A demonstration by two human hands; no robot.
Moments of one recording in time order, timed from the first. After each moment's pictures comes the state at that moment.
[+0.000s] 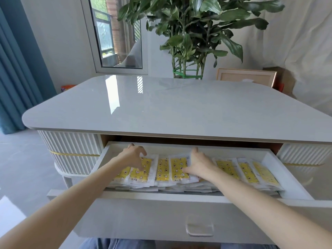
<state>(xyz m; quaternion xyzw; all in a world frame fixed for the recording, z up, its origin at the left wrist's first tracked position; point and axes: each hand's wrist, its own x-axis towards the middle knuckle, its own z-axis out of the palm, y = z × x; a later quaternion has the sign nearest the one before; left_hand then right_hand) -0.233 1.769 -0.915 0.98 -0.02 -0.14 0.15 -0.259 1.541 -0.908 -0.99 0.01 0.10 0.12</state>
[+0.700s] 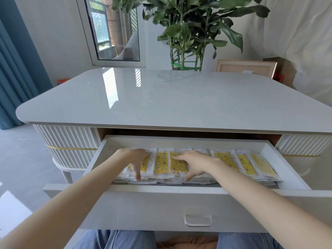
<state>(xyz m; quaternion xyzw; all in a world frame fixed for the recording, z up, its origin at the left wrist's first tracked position) -0.232 1.751 -0.918 0.94 -0.12 -0.30 -0.06 -0.250 1.530 -0.919 -0.96 -0.21 0.21 0.01</state>
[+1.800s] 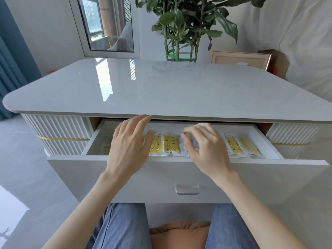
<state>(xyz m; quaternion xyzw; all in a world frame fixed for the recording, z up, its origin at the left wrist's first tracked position) -0.327 1.719 -0.899 0.91 -0.12 0.33 0.20 -0.315 1.509 -0.906 -0.86 -0.22 -0.41 0.19</state>
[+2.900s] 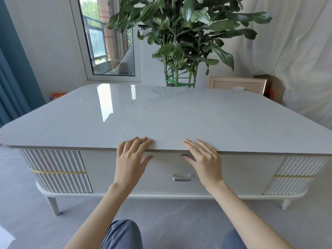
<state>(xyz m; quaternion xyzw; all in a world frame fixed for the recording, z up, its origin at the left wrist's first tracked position) -0.220 1.733 -0.929 0.90 -0.13 0.40 0.12 -0.205 1.494 -0.933 -0.86 -0.18 -0.47 0.10</state>
